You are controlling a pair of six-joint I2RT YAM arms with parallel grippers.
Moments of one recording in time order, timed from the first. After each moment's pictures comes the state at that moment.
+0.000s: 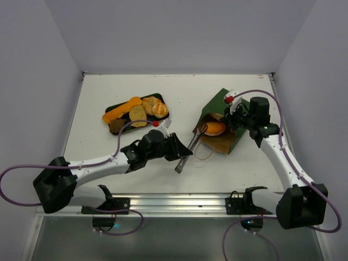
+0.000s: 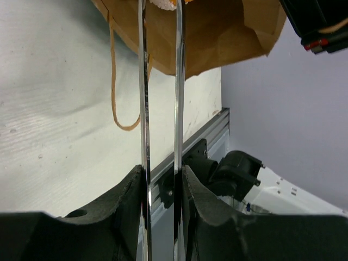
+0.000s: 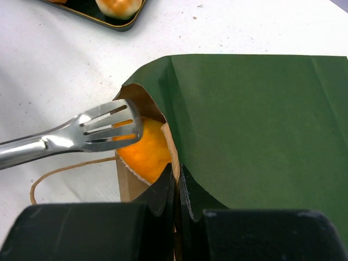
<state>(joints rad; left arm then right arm) -0.92 1.32 0.67 0.21 0.14 -1.18 0.11 1.16 0.89 -0.32 -0.53 -0.36</state>
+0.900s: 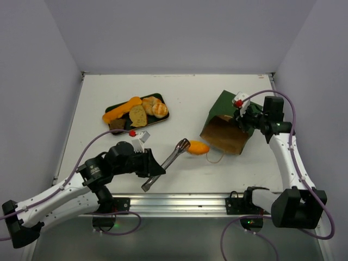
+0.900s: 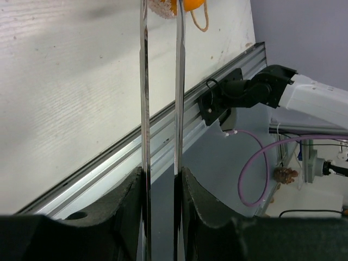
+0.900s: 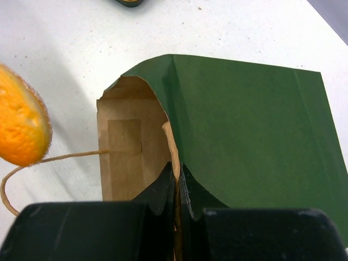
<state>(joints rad) -0.93 0.70 0.62 -0.46 0.21 -0.93 -0.06 1.14 0.97 -0.54 -0.73 -0.68</state>
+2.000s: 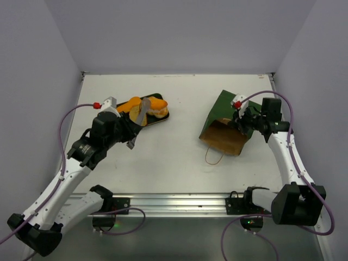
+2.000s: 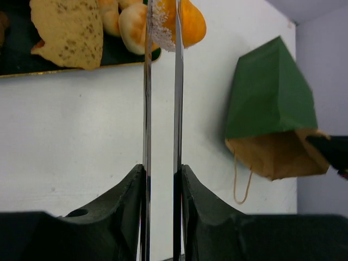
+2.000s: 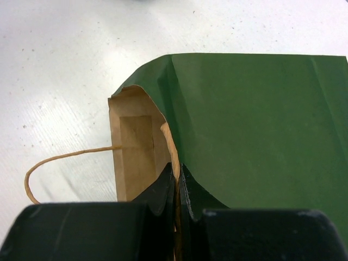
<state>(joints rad) -0.54 0.86 0.94 -0.64 -0.11 -0.80 -0.06 1.18 0.96 -0.58 -0.75 -0.71</state>
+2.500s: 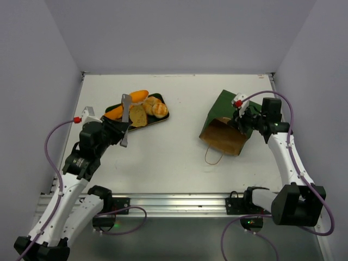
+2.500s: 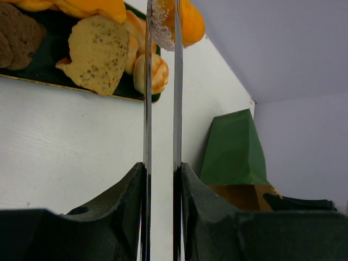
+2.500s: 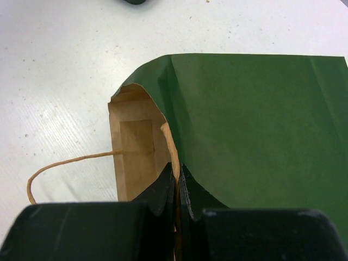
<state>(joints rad) -0.29 0.69 0.74 -0.46 -0.08 -1.02 -0.06 1.17 0.94 -0.53 -0.75 -0.65</state>
